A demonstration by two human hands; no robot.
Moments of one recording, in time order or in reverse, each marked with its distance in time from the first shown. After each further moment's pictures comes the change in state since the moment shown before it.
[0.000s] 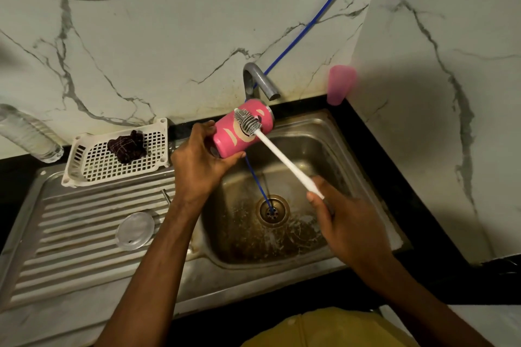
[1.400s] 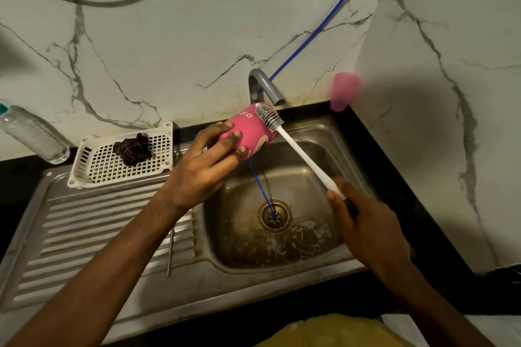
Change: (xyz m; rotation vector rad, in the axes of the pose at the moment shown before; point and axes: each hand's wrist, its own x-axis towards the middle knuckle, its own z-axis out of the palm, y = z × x) left_hand 0.015 -0.016 -0.028 0.202 -0.077 0.909; right_hand -0.003 0.007 -0.015 0.132 0.006 0.142
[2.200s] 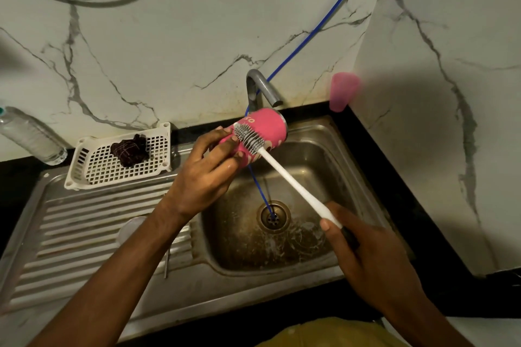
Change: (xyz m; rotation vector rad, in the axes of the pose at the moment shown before) left_hand 0.003 0.014 0.009 -0.055 0.065 -0.061; right_hand -0.031 -0.021 -0.014 0.067 -0.099 -0.031
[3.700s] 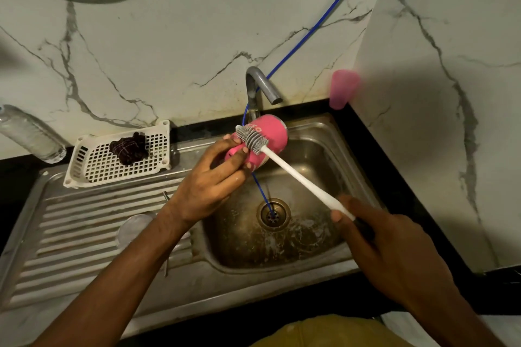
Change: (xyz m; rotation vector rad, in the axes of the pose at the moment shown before) left_hand -0.012 0.009 0.007 0.015 -0.037 0.085; right_hand 0.005 -0.016 -0.037 -0.153 -0.125 0.088
